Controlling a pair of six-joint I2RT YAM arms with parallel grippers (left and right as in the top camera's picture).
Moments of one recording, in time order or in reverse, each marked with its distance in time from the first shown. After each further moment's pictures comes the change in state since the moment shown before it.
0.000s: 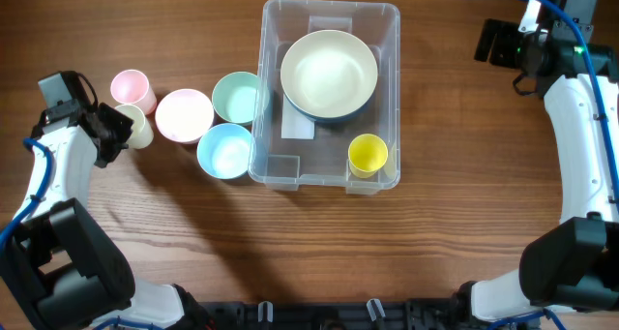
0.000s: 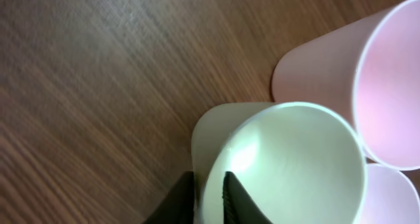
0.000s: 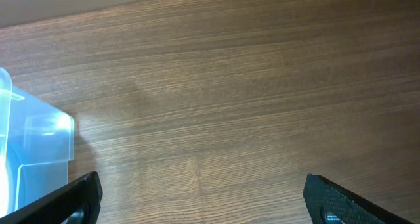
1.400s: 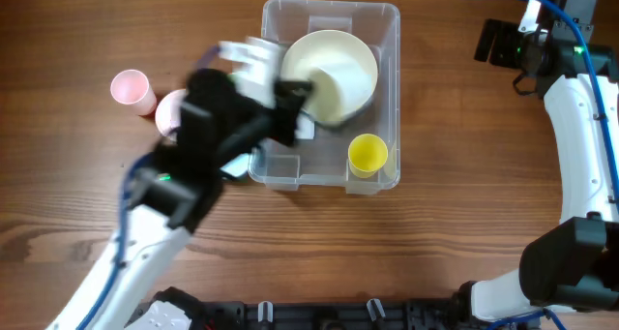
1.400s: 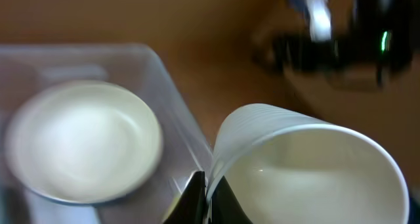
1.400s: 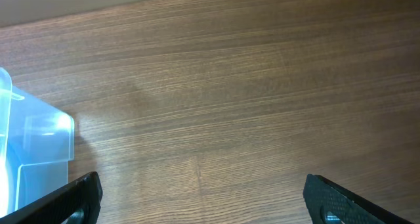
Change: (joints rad) left arm -0.930 -0.497 0.007 0.286 0.286 0.246; right arm 0.000 0.000 0.000 0.000 0.000 0.000
